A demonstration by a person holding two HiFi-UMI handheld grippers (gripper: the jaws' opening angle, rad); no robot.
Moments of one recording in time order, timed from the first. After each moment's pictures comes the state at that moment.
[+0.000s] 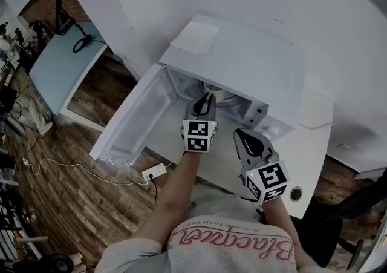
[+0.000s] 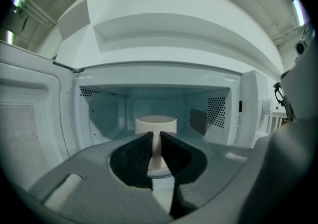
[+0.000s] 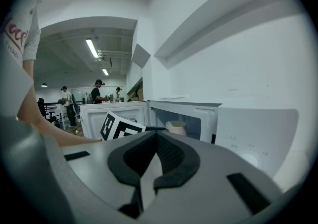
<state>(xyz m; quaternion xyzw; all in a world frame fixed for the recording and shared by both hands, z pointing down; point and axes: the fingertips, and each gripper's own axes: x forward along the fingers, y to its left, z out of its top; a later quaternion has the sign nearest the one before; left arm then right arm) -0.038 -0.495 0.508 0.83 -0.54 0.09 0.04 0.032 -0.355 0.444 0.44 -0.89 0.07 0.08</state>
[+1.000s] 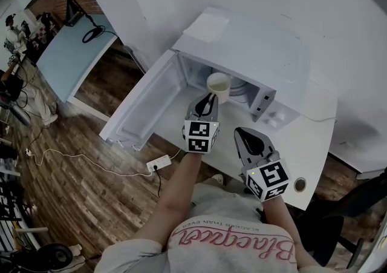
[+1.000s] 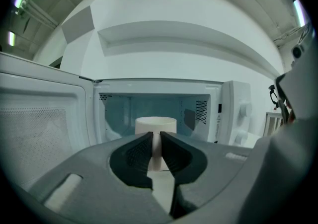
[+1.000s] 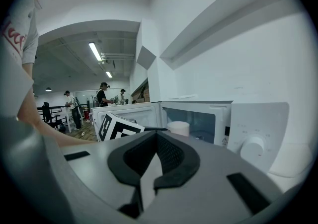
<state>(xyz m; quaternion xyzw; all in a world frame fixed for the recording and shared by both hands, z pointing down) -0.060 -0.440 0.500 0.83 -0.55 0.09 0.04 0.008 -0.309 0.438 0.42 -0.90 0.08 0.07</state>
